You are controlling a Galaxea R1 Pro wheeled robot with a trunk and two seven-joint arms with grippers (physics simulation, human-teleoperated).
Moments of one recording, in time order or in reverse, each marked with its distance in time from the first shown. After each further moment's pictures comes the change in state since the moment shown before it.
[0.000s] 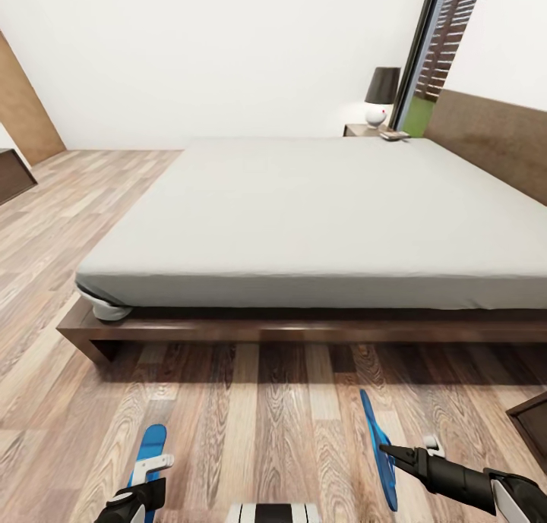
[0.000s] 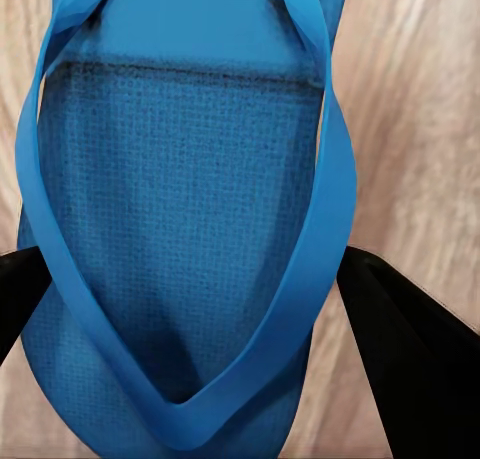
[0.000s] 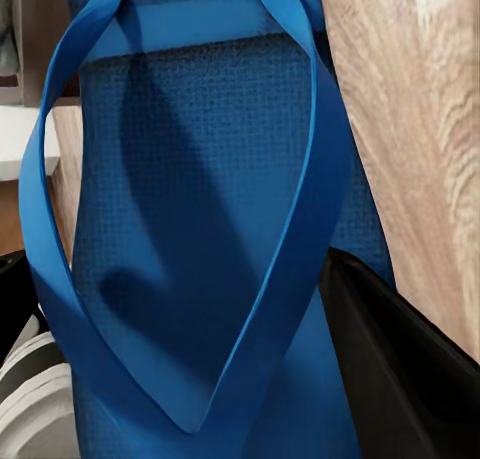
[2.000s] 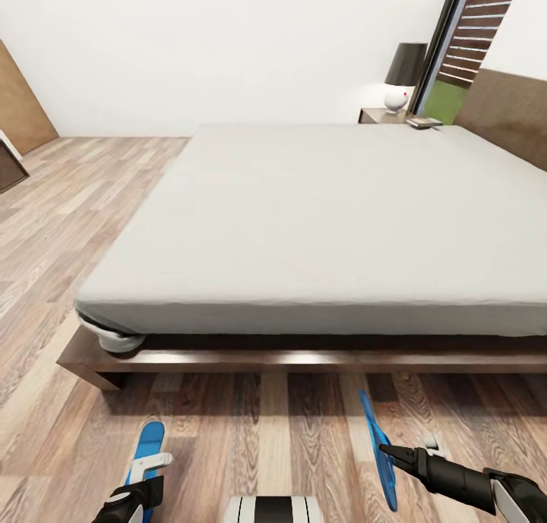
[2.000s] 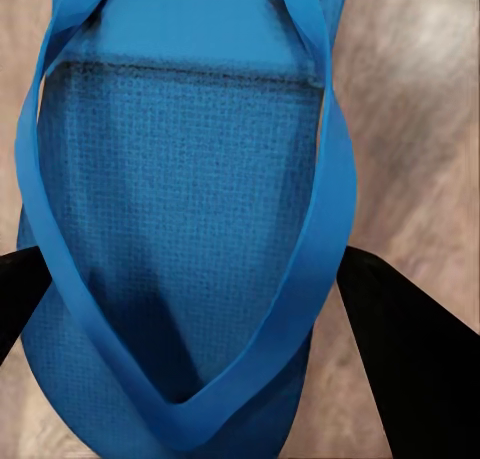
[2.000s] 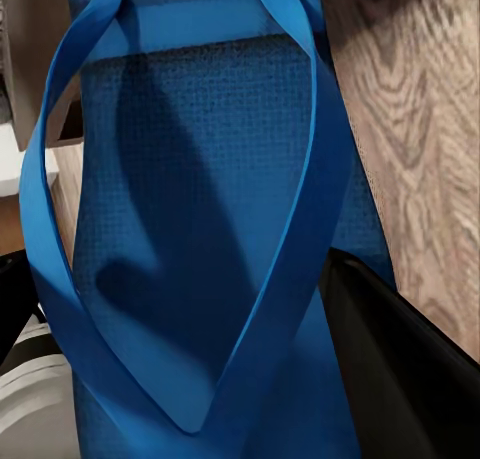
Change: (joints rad) left arm 0.000 0.006 0.003 0.000 -0.002 -0.026 0.000; right arm 0.000 0.001 0.000 -0.001 0.000 0.000 0.000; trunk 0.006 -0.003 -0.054
